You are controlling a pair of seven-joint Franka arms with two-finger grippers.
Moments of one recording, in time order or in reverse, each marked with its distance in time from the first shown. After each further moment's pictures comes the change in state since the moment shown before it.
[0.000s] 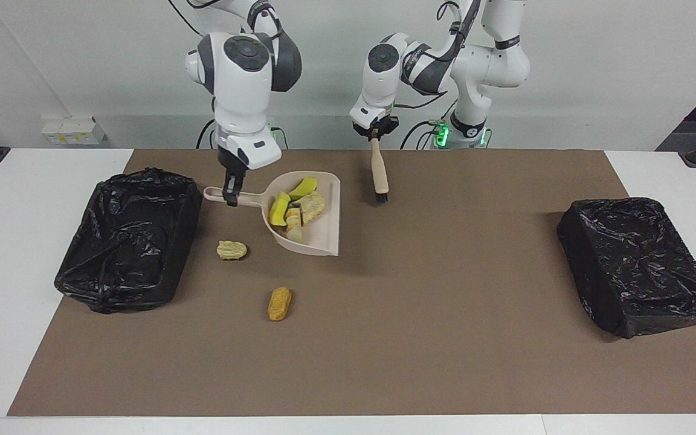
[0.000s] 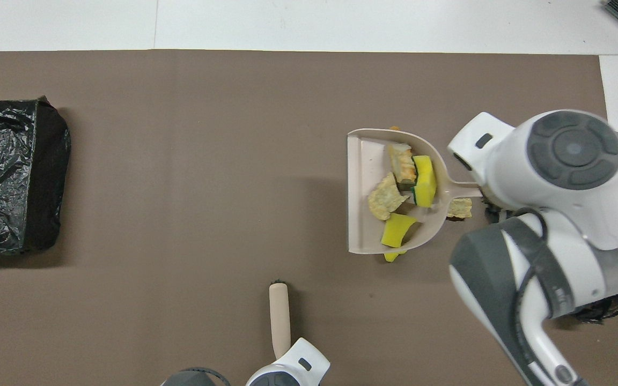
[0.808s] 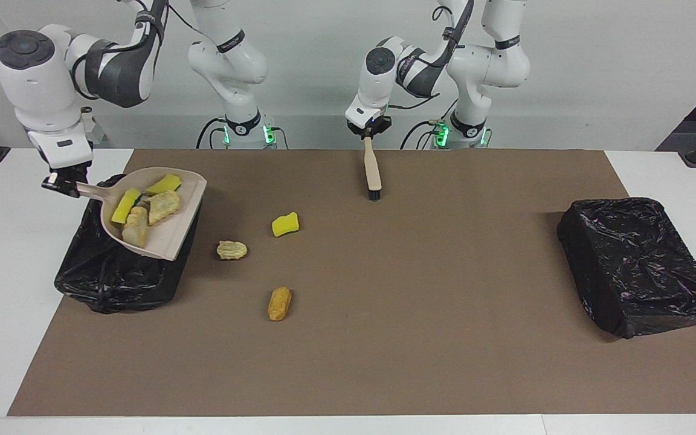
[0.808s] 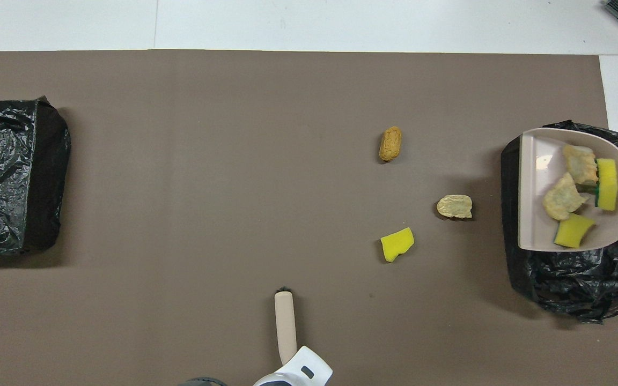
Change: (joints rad) left arm 0.001 0.000 -0.038 -0.037 -0.063 0.067 0.009; right arm -0.520 -0.006 -0.011 0.001 -0.131 0.066 -0.382
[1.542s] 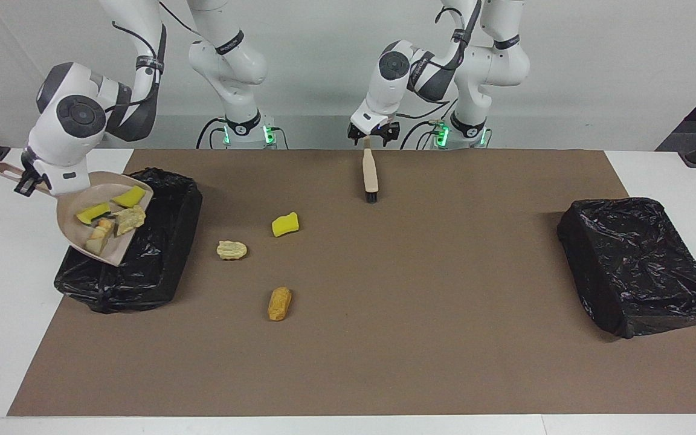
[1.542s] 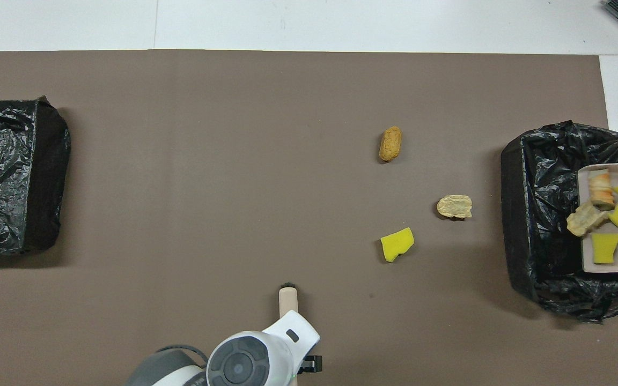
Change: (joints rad) left arm 0.133 0.003 0.063 0.084 0.043 -0.039 0.208; right arm -0.007 0.057 0.012 -0.085 -0.569 0.002 0.177
